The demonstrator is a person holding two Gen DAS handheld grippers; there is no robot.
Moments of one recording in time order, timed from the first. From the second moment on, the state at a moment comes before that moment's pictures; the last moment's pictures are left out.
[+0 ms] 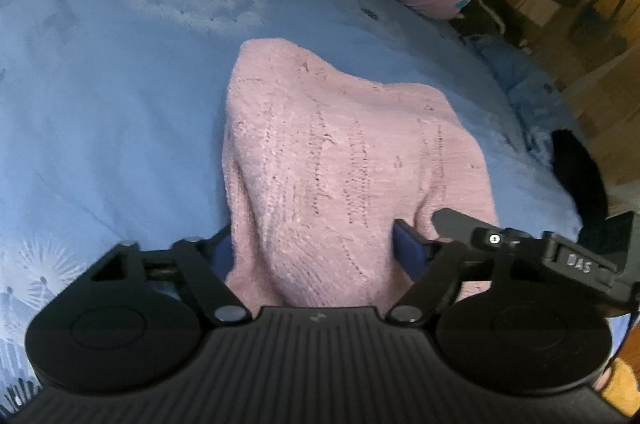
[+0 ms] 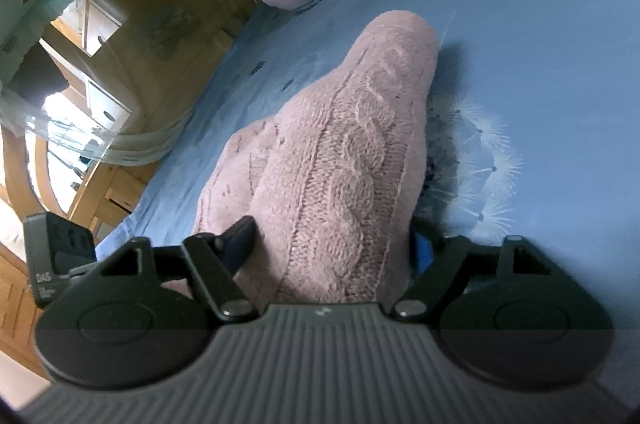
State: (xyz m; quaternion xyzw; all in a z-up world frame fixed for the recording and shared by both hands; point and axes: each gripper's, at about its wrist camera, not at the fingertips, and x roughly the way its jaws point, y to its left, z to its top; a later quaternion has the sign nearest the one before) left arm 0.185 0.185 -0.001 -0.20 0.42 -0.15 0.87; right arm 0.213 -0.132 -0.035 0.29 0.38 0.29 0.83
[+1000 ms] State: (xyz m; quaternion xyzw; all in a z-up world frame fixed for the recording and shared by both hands) left arm 0.098 0.043 0.035 -0.17 0.42 -0.23 0.86; right arm 0.121 -0.257 0.038 0.32 0.34 0.28 0.84
